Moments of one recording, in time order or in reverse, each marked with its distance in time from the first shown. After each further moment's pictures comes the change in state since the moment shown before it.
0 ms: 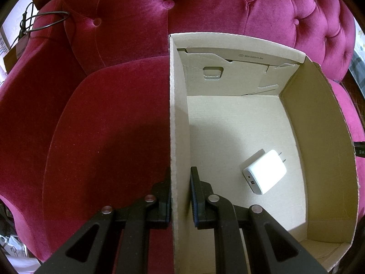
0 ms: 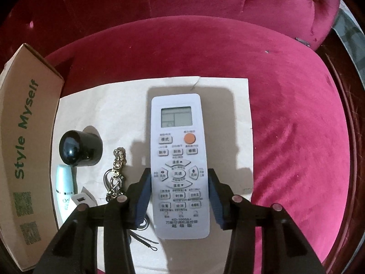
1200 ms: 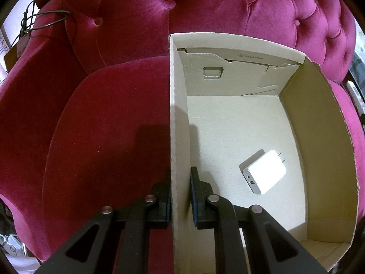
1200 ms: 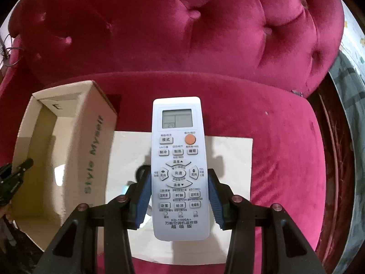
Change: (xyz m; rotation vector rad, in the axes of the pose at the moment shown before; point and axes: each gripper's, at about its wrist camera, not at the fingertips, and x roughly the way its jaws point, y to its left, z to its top) left arm 0.002 -0.002 -0.002 -0.004 -0.002 -0.002; right arm -0.089 0.054 -0.015 -0.085 -0.150 -0.006
